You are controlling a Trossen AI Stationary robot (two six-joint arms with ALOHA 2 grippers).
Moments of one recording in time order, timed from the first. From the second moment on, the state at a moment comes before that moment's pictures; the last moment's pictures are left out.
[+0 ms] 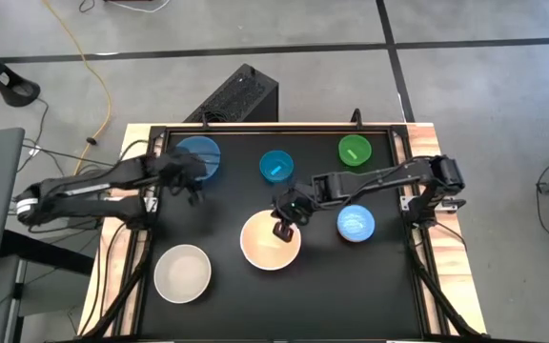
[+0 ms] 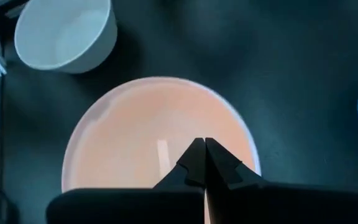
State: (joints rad) left arm 0.39 0.86 0.63 -0.56 -0.09 0.04; right arm 0.11 1.70 1.45 -0.54 0.06 0.43
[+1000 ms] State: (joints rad) left arm 0.55 1.27 0.63 -0.52 -0.18 0.17; right arm 0.24 1.70 1.45 -0.60 0.11 0.32
